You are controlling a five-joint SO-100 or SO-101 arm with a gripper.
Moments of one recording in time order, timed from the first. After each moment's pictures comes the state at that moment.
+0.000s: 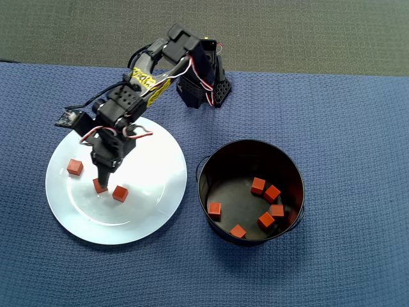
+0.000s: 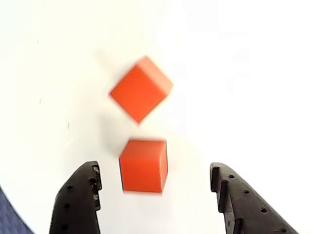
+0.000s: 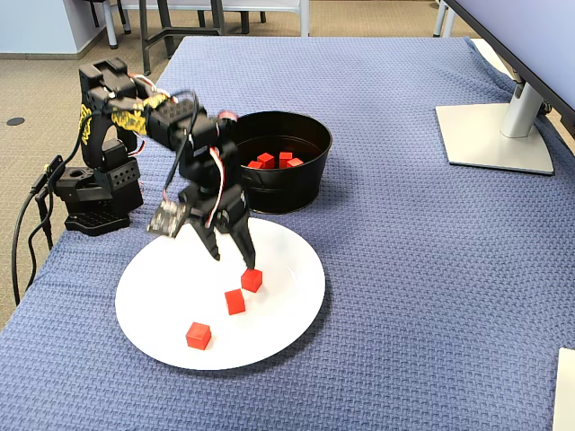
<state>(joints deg) 37.7 68.7 72.9 74.0 -18.2</state>
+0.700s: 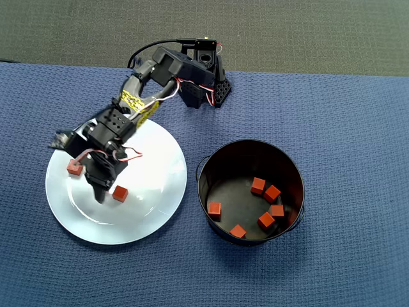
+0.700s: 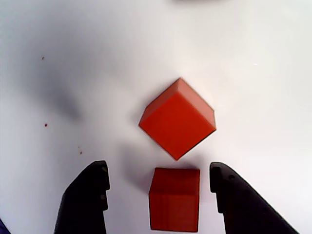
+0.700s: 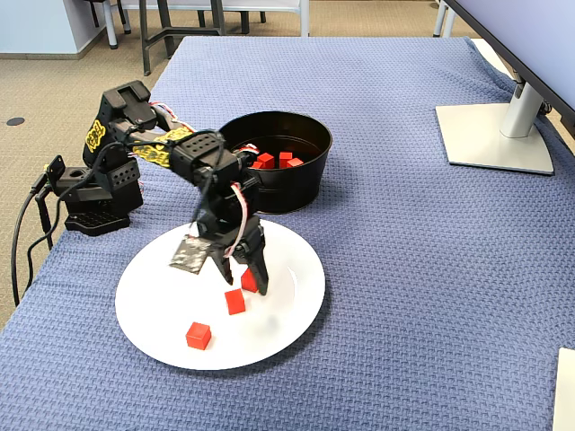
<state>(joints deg) 35.6 51.2 55.5 76.6 -19.3</state>
